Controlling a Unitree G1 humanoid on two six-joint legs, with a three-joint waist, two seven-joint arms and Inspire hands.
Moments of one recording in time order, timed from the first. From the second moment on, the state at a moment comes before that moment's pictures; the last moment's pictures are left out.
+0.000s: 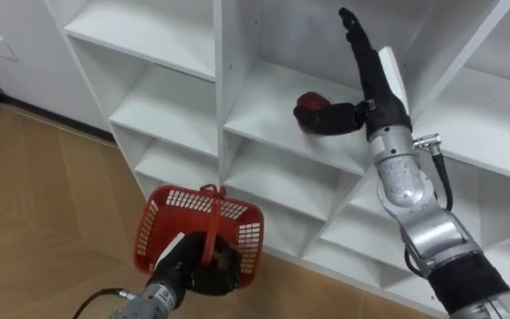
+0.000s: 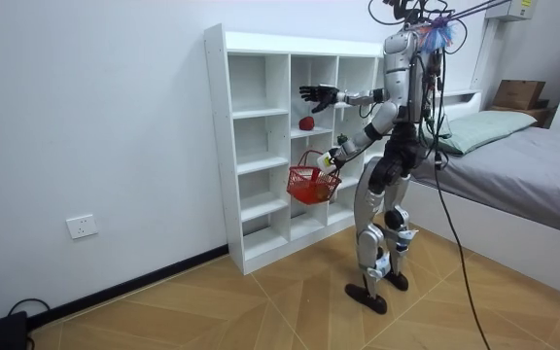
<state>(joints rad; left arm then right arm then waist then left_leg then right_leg) 0.06 0.22 -0.28 0.59 -0.15 -0.11 -0.14 -0.39 -0.30 0.28 0.43 -0.14 -0.20 -0.35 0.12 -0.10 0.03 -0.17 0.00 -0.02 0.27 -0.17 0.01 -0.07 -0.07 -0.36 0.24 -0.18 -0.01</state>
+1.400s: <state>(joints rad) -0.01 0.19 -0.34 0.66 -0.16 -0.08 -0.15 -0.52 -0.29 0.26 0.82 -0.11 -0.24 -0.35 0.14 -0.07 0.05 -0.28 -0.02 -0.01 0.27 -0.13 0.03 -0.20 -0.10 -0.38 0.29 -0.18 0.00</state>
